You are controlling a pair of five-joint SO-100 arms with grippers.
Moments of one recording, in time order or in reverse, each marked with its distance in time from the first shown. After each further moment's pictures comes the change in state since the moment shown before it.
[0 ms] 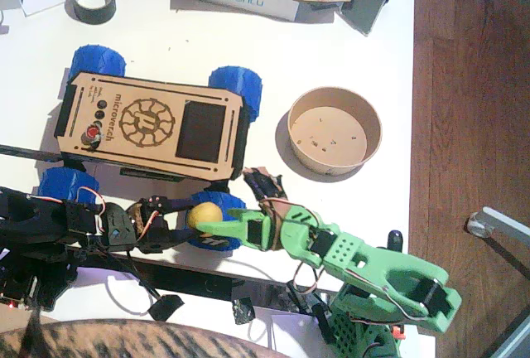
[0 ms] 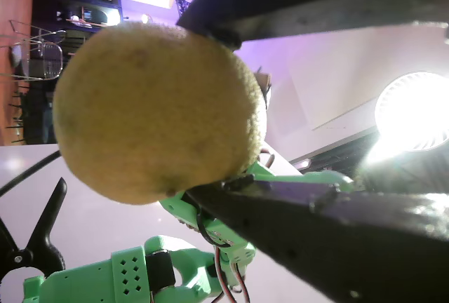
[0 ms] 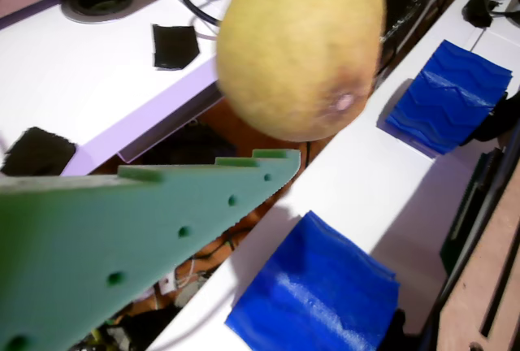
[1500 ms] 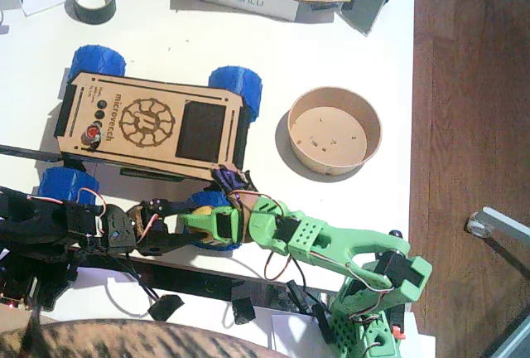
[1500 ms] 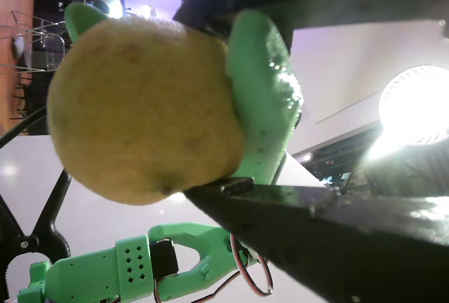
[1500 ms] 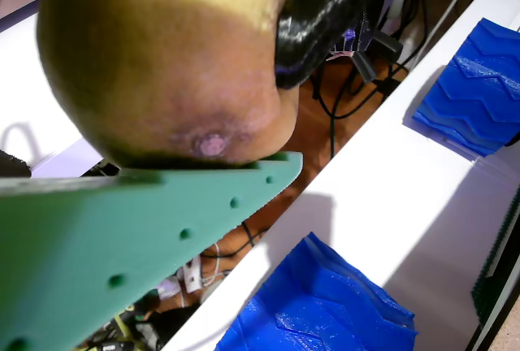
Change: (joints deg) arm 0 0.6 0.0 0.0 1.1 0.0; arm 1 -3.3 -23.7 -16.3 -1.8 1.1
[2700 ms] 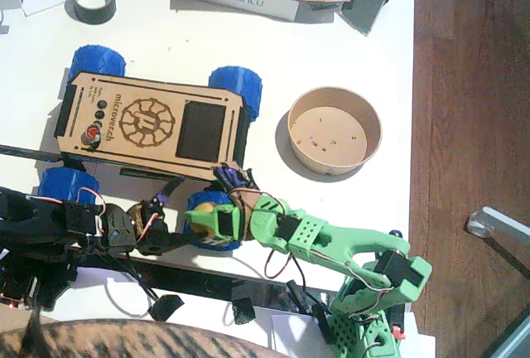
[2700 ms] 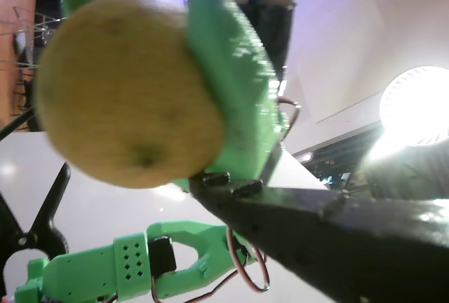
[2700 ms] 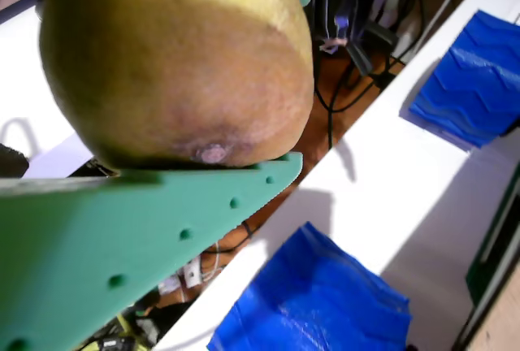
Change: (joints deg) arm 0 0.0 0.9 -0.1 0.5 0.0; arm 1 1.8 0.0 0.0 0.0 -0.6
